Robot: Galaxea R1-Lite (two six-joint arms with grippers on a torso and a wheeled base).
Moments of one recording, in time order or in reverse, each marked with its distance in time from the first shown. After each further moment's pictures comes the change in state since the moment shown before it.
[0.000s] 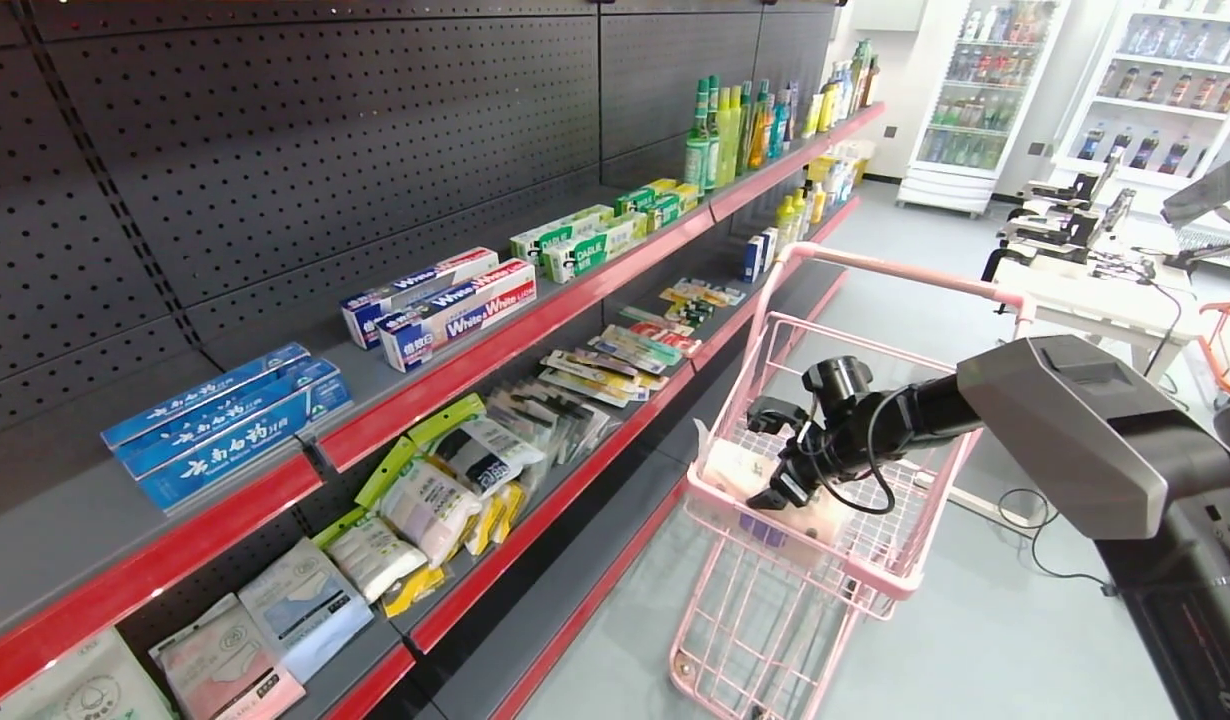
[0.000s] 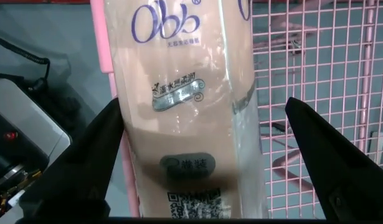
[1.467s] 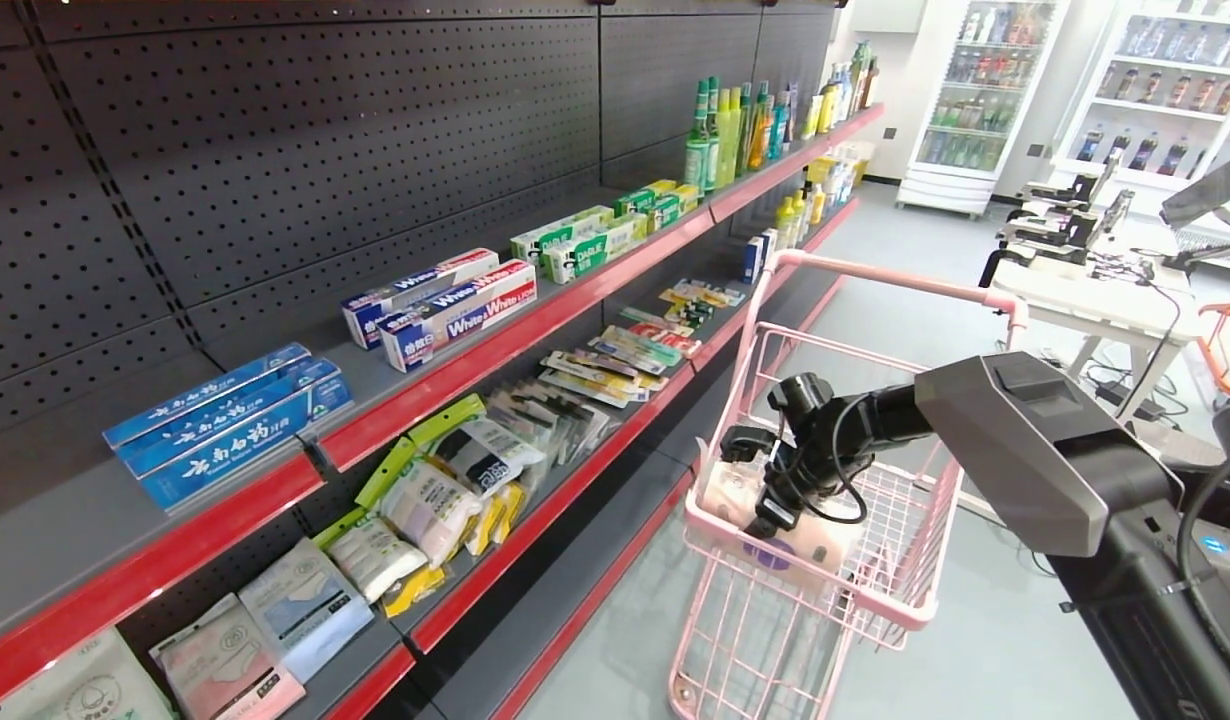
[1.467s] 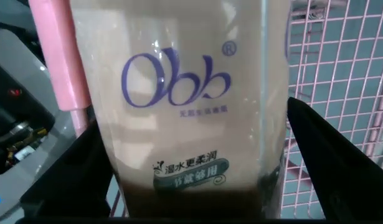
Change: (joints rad) left arm 0.000 0.000 0.000 0.000 0.000 0.000; right arm 0.063 0.087 -0.145 0.216 -0.111 -0.075
